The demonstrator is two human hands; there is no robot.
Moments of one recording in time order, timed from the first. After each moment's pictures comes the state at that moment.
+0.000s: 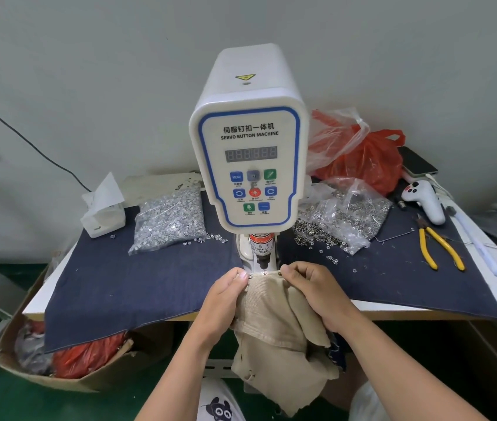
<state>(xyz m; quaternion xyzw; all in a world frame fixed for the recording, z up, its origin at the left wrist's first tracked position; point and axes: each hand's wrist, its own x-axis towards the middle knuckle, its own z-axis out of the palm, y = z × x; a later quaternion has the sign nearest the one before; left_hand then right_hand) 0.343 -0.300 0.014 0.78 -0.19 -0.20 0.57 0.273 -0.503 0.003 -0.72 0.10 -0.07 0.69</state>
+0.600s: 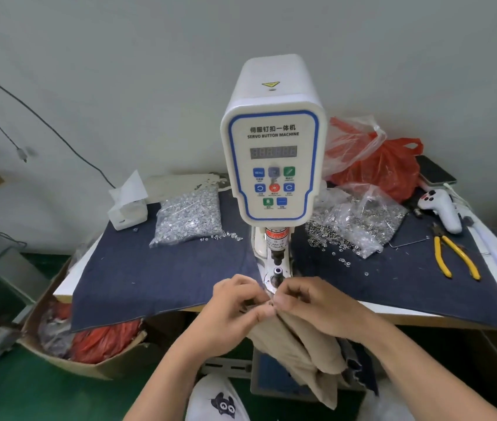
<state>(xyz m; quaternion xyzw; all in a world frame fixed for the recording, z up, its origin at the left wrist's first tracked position) 0.304 -0.264 0.057 0.82 -0.38 -0.13 0.41 0.240 -0.479 0.066 -0.83 -0.10 0.05 0.54</state>
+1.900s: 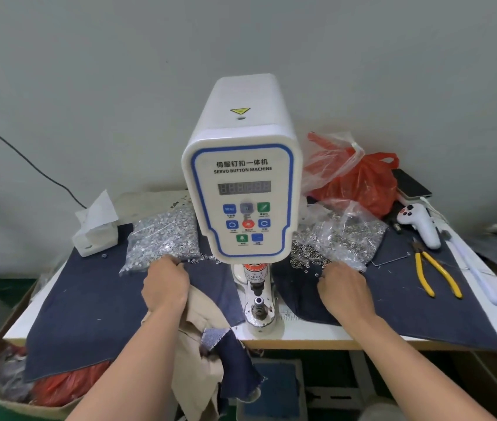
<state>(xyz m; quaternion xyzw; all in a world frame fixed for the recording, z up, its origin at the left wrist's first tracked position) 0.469 -0.279 0.007 0.96 0.08 0.06 0.27 0.292 -0.558 0.022 -0.94 0.28 -0.08 0.16</state>
